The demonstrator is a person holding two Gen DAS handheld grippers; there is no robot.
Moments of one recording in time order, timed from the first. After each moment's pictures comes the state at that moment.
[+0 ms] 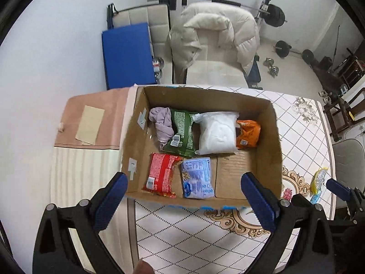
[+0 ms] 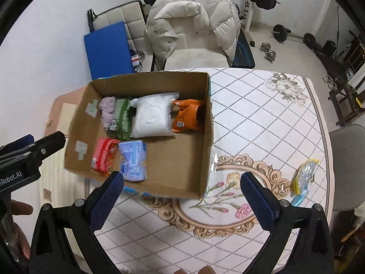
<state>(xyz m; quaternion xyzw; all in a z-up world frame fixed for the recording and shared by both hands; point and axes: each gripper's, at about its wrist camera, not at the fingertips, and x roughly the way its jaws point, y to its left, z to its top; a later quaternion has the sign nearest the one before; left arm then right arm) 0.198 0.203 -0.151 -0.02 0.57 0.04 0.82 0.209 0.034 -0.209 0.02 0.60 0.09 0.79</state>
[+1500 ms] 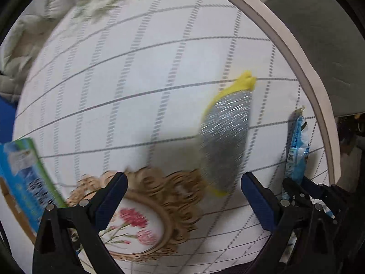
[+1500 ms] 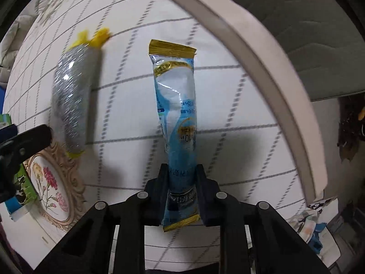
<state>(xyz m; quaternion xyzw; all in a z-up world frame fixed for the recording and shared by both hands) 0.252 -0.300 -0.388 0.24 0.73 -0.19 0.61 0.122 -0.407 -0.458 0.24 0.75 -0.14 0.60</state>
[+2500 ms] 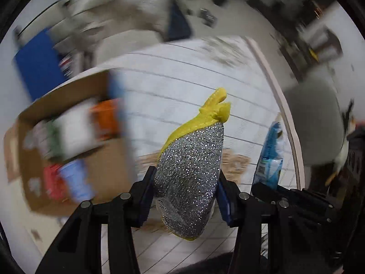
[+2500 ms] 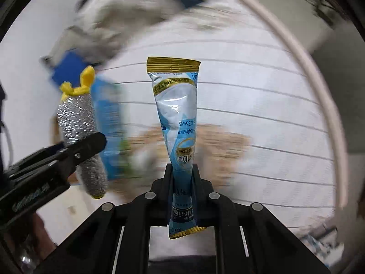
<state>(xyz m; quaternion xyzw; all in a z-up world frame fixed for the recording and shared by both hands) 0.263 -0.027 -0.193 0.01 0.67 -0.12 0.73 0.187 -0.227 -0.275 0.23 0.67 0.06 0.71</state>
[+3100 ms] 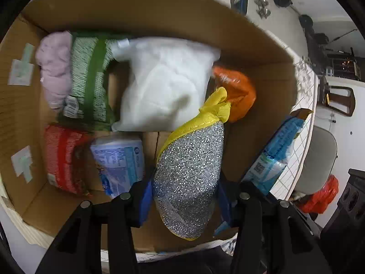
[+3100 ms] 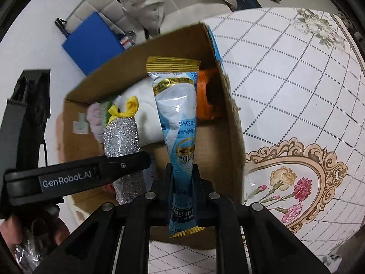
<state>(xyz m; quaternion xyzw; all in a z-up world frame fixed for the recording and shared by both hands) 0.317 0.152 -0.323 -0.17 0.78 -0.07 0.59 0.294 0.032 -0.328 0.17 0.70 0.08 0.68</state>
